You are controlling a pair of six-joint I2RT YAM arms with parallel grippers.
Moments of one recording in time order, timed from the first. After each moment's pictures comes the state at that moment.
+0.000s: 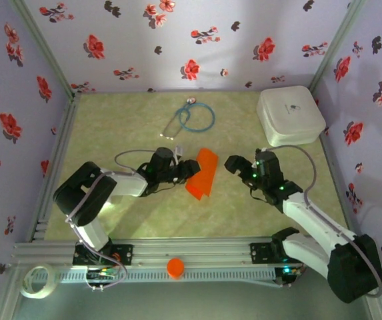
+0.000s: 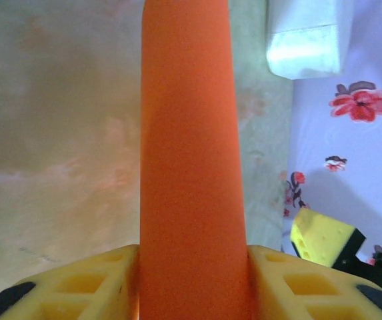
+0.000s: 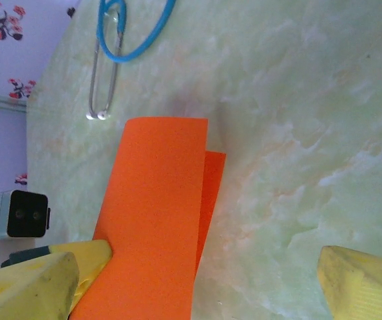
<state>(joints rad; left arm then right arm) -0.75 1.72 0.69 0.51 0.39 -1.18 0.41 0.99 0.49 -0.16 -0.20 0.95</state>
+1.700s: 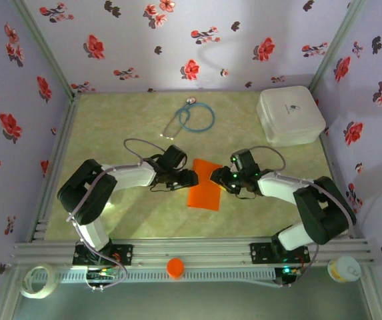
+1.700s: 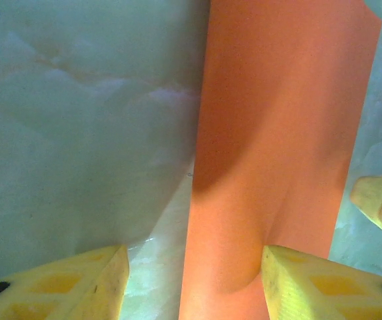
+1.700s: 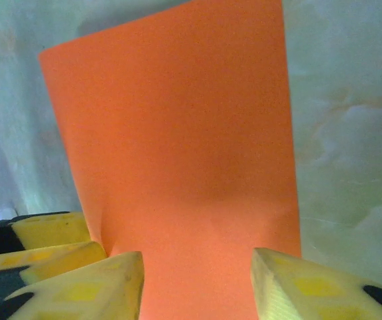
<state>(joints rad) -0.78 1.75 0.93 -0.22 0.26 -0.83 0.51 1.48 0.58 -0.03 -0.42 0.98</state>
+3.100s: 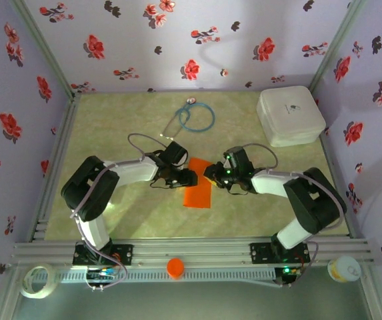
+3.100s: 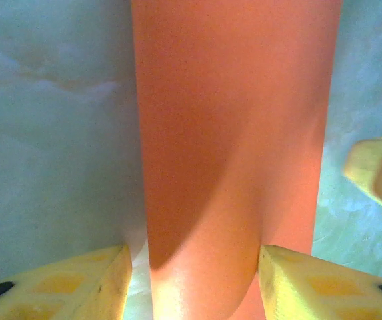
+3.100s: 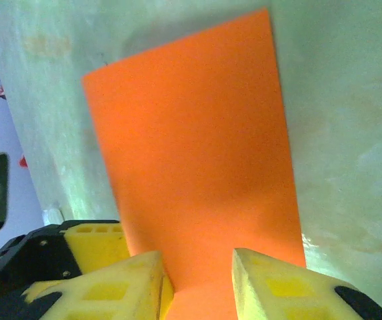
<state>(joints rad) -0.76 1.79 1.01 -0.34 0.30 -0.69 0.54 1.55 0.61 0.13 -0.44 1.06</state>
